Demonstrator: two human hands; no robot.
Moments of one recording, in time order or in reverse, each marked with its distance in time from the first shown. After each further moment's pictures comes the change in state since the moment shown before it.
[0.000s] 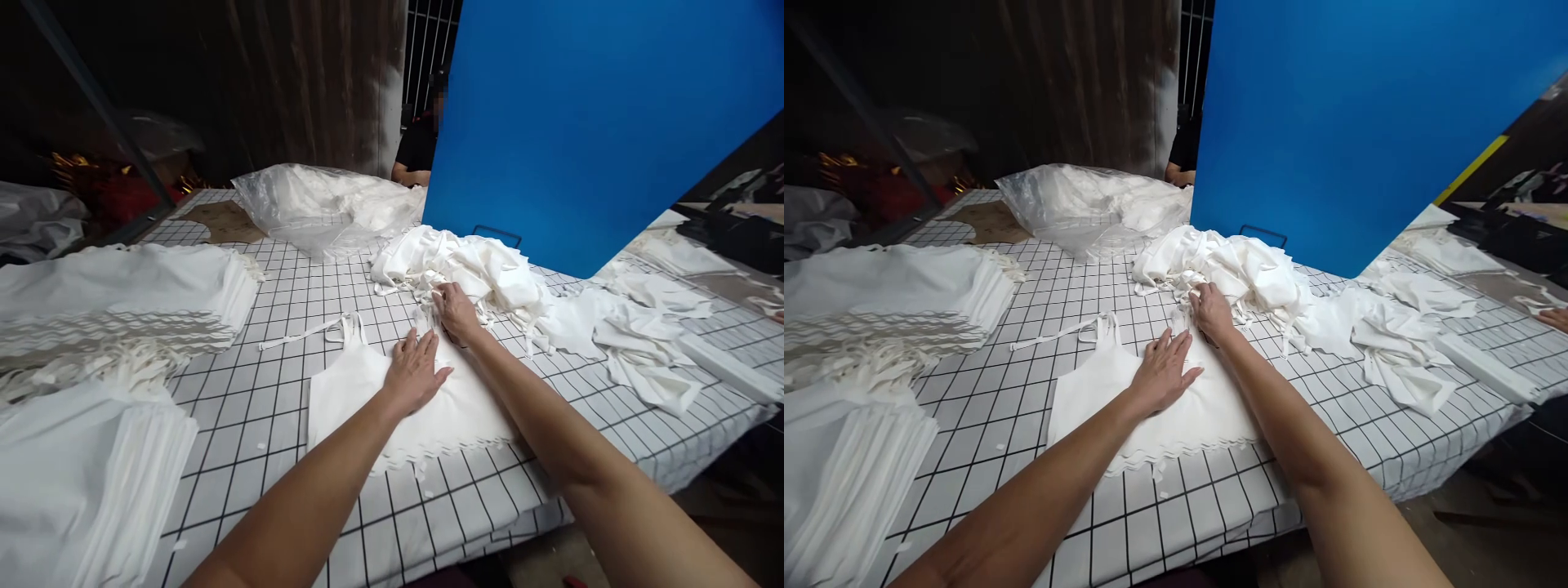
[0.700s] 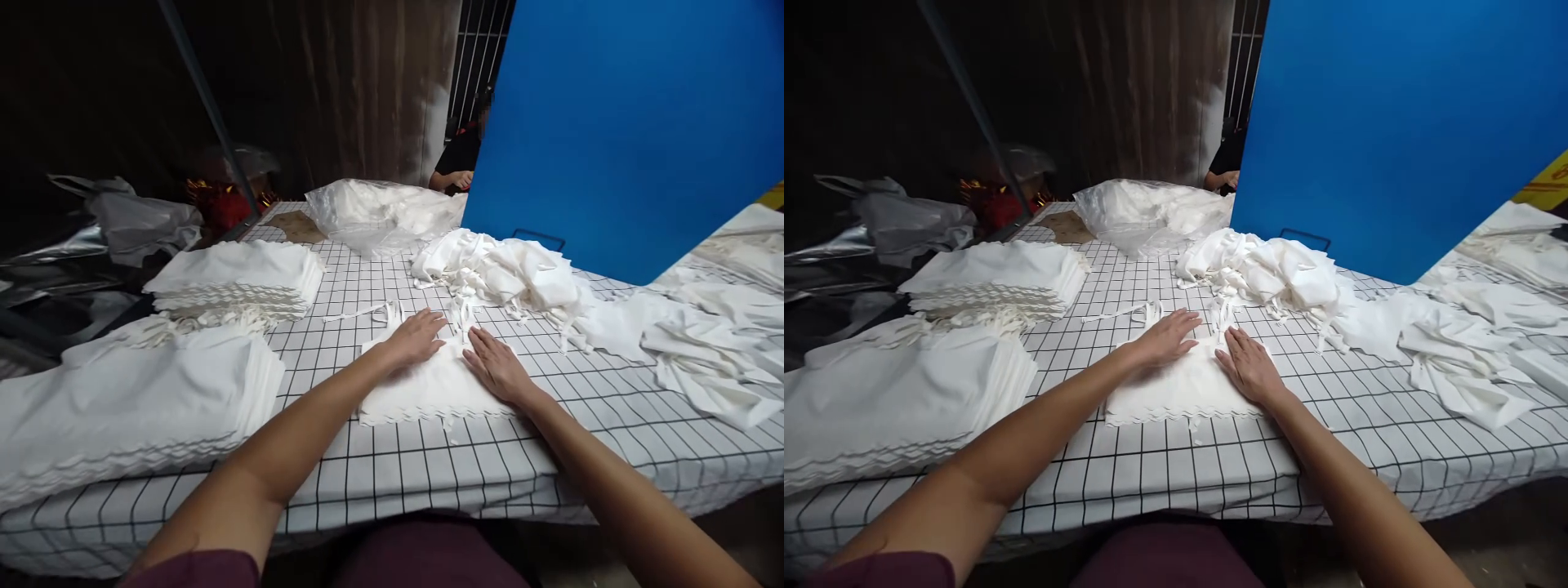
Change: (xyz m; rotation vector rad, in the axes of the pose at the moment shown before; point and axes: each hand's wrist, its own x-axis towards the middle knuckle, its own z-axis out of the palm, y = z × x) left_hand -0.038 -0.027 -0.068 0.112 -0.122 0.035; right_hand -0.139 -0.007 -0.021 -0.456 -0.360 -0.246
